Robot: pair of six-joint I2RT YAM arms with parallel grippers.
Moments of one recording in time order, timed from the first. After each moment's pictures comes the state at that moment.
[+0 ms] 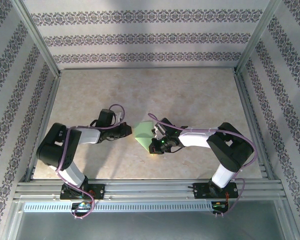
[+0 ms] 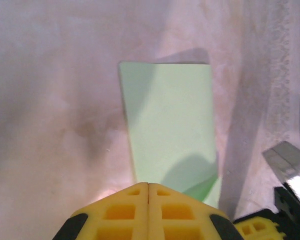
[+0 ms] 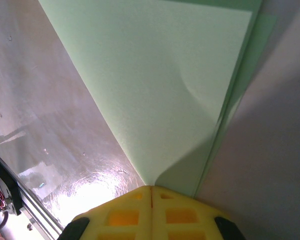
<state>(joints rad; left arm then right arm) -0.30 1.62 0.61 0.19 0.59 -0.60 0.74 1.69 0.76 -0.21 -0.51 0.73</state>
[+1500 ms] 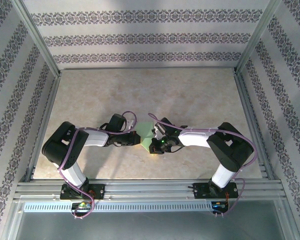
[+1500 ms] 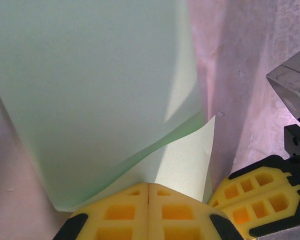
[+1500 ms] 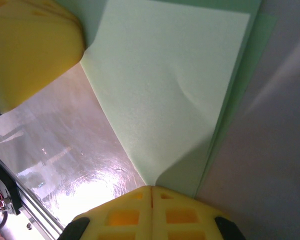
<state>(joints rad) -0.47 1.70 0.63 0.16 0.62 -0.56 0.74 1.69 0.78 -0.24 -0.51 0.73</state>
